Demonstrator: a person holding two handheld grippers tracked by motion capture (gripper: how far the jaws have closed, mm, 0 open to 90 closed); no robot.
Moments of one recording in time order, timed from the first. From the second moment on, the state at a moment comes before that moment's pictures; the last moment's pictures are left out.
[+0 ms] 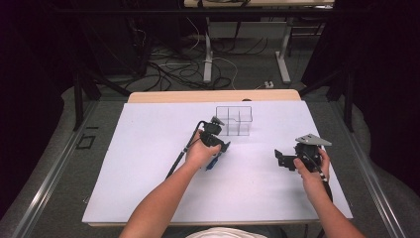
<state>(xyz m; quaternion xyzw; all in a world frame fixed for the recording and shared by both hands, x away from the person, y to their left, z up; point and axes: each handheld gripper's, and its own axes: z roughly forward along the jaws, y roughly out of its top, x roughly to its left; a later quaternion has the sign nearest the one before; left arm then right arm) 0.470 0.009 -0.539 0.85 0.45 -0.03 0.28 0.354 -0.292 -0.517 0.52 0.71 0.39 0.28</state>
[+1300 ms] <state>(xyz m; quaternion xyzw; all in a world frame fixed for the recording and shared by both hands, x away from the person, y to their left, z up) 0.468 0.011 -0.530 0.84 0.46 -0.04 0.28 0.355 -0.293 -0.518 0.51 0.71 0.39 0.29</state>
